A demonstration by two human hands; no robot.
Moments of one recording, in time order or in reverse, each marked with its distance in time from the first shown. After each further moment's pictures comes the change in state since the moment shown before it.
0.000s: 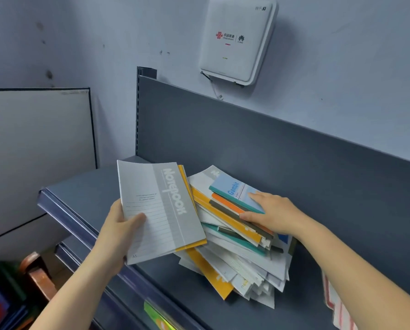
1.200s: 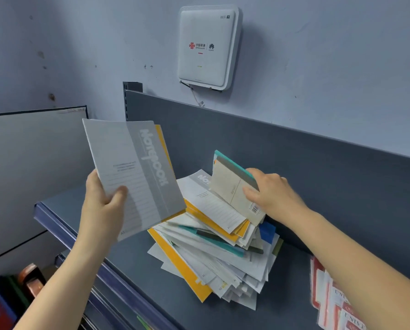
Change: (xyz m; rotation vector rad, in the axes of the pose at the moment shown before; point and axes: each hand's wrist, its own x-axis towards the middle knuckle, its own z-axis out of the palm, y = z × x) left_hand -0.024 0.056 0.042 0.174 0.258 0.491; right_hand -0.019 0.029 -0.031 0.156 0.399 -0.120
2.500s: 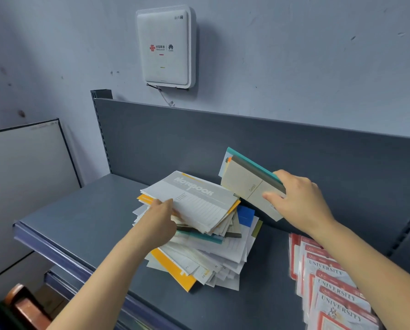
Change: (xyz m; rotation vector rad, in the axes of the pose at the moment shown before) left_hand -0.023 -0.001 0.089 0.890 -0.734 0.067; right_hand -0.082 0.053 -0.013 0.044 0.240 0.203
